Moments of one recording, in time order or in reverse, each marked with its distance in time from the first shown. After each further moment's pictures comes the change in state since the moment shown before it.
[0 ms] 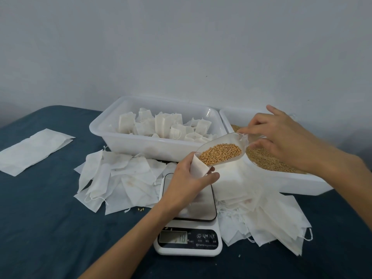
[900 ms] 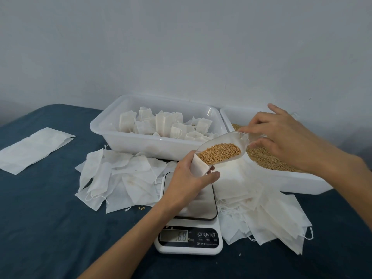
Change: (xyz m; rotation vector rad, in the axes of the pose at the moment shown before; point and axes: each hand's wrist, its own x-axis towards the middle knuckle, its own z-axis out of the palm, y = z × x) left_hand 0.000 -0.001 0.000 0.036 0.005 -0.004; right_hand -0.001 0.002 0.004 -0.020 0.022 -0.006
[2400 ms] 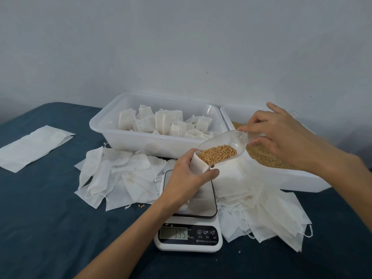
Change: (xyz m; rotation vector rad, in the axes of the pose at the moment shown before) left_hand 0.000 0.002 -0.001 -0.011 0.015 -0.010; right_hand 0.000 -0.002 0.004 0.013 0.027 -0.009
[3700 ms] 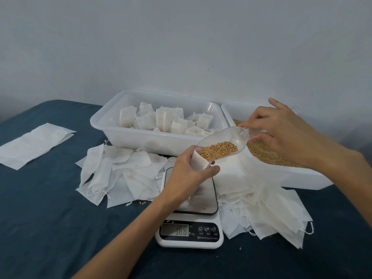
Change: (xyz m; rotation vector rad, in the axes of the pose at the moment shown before) left_hand 0.001 0.002 0.000 0.036 -0.001 -0.014; right_hand 0.001 -0.004 -0.004 -0.019 -0.014 0.021
